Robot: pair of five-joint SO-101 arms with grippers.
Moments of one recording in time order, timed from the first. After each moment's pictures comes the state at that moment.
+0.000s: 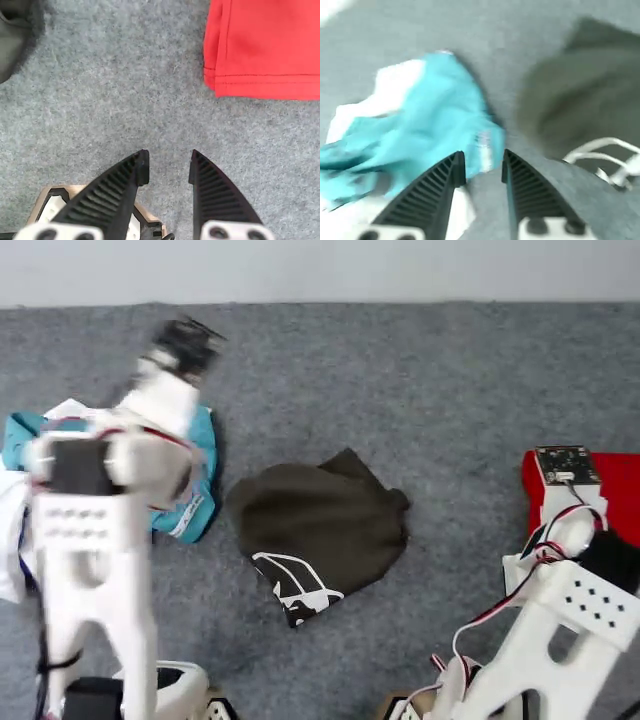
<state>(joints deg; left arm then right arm) 1.7 -21.0 2.9 95.3 -19.6 29.5 -42.5 34.4 95.1 30.7</state>
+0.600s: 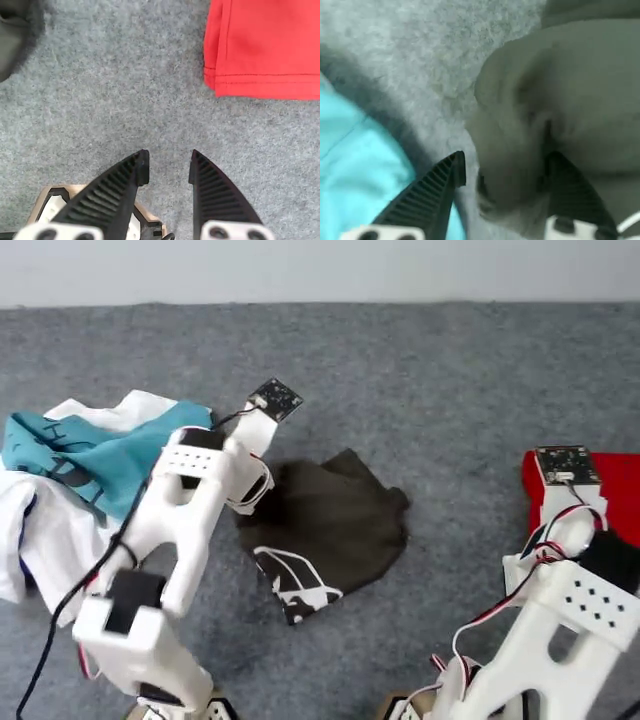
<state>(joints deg) 5.8 13.8 16.7 59.4 -19.6 29.5 -42.5 34.4 95.1 30.7</state>
